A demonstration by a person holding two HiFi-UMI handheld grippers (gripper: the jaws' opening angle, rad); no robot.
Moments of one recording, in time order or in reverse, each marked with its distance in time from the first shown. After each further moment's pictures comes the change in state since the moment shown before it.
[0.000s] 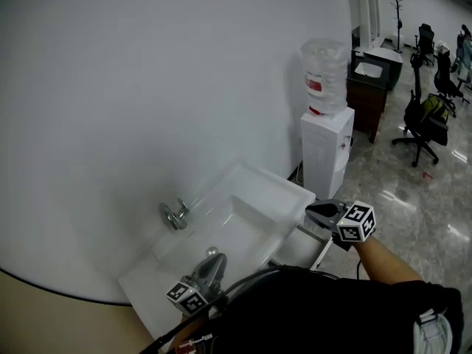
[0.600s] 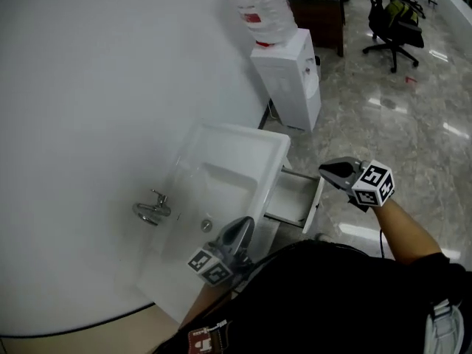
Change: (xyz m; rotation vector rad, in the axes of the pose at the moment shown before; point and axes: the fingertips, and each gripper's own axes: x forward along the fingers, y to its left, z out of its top) left arm 0.136 -0.074 -0.082 -0.069 0.256 -0.245; right arm -0.113 -0.056 -0.093 0.126 0.011 -0.222
